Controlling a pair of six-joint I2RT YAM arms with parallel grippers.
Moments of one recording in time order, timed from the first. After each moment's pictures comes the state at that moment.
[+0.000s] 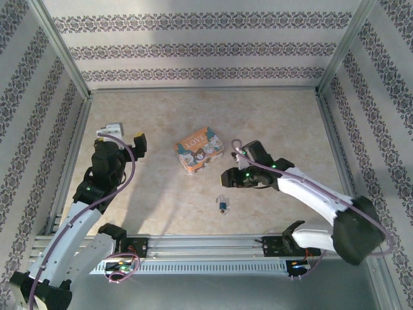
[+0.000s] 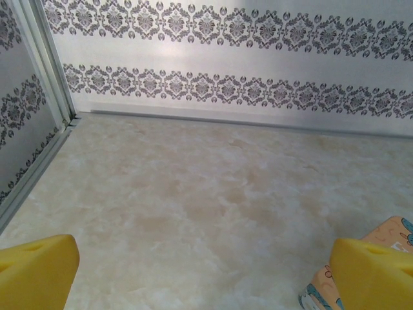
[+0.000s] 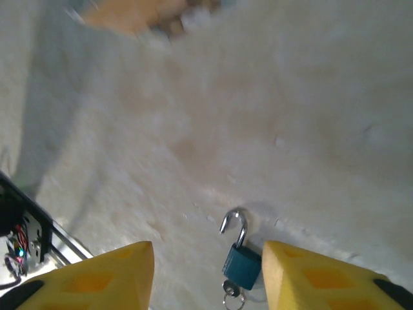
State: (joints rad) left arm -0.29 0.74 0.71 -0.26 -0.37 -0.17; right arm 0.55 1.21 0.76 -0.54 -0.41 0.51
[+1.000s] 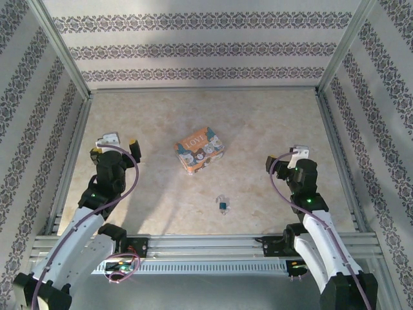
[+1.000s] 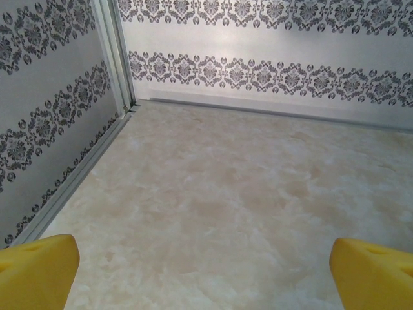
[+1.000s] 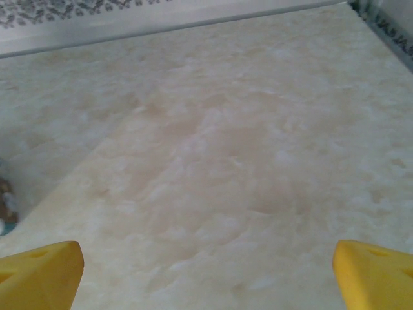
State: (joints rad) left arm -0.29 0.70 0.55 -0.17 -0.55 -0.17; right arm 0.03 0.70 0.28 -0.02 0.02 0.17
